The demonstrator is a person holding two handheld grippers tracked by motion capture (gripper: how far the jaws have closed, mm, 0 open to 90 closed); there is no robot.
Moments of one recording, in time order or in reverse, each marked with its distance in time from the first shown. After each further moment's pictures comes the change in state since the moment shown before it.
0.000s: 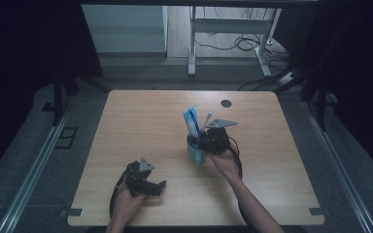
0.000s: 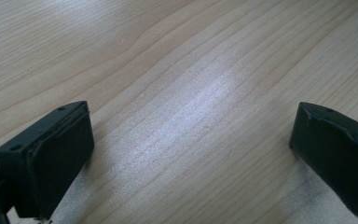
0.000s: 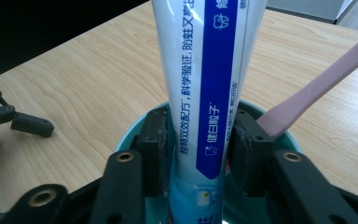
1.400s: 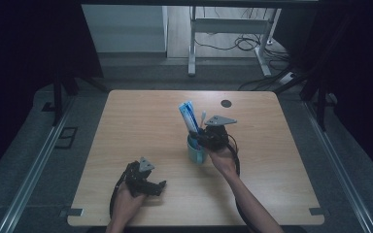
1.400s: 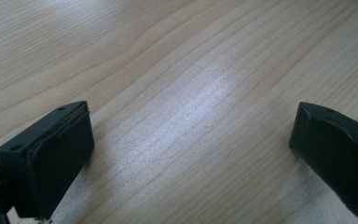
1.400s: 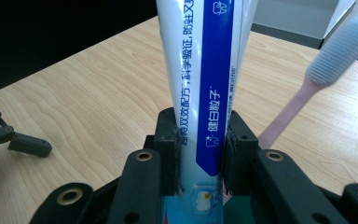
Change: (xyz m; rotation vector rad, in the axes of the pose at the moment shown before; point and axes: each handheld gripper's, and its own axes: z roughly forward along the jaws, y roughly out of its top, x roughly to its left) left arm 0.000 0.000 0.000 0.000 0.000 0.000; right arm 0.005 0.011 -0.001 -0.061 -0.026 -0.018
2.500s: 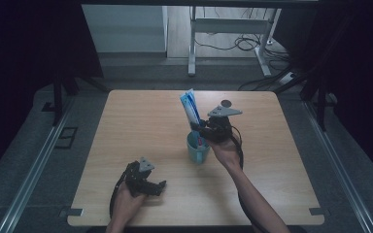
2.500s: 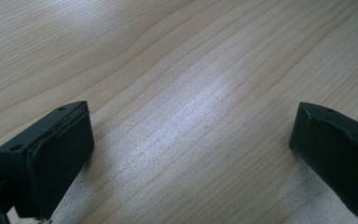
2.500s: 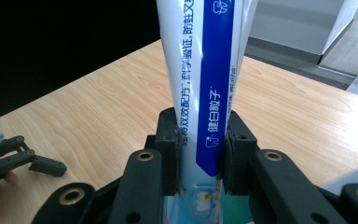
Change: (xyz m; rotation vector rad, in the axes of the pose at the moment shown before) left arm 0.000 0.000 0.000 0.004 0.001 0.004; right arm 0.000 0.033 -0.019 -0.036 0.014 -0.014
